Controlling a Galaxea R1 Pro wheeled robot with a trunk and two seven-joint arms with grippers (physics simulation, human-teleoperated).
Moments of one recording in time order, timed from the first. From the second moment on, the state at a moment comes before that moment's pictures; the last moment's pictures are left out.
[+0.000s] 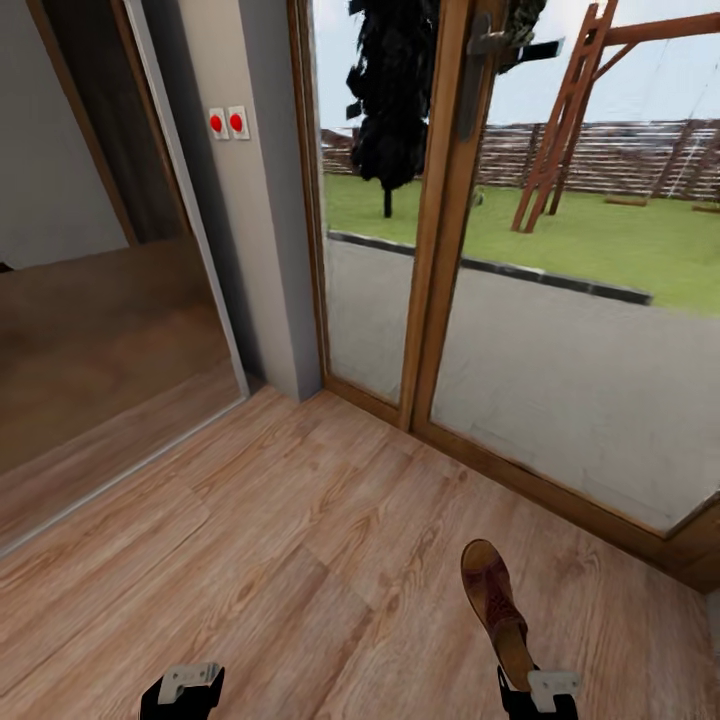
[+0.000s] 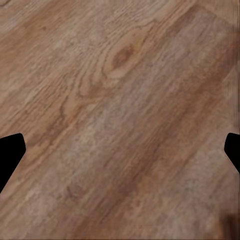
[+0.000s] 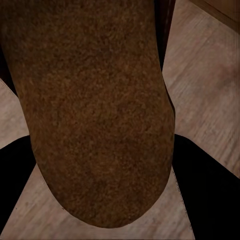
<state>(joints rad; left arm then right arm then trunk) -0.40 0.11 0.10 -0.10 0.01 -0.50 -0.08 -0.31 -0.06 -0.14 -0.23 0.23 -0.59 -0.11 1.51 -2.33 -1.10</state>
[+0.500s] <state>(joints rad) -0.40 0.11 0.10 -0.11 0.01 -0.49 -0.08 -0.31 -0.06 -0.21 -0.23 0.17 -0.59 -0.11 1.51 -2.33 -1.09</state>
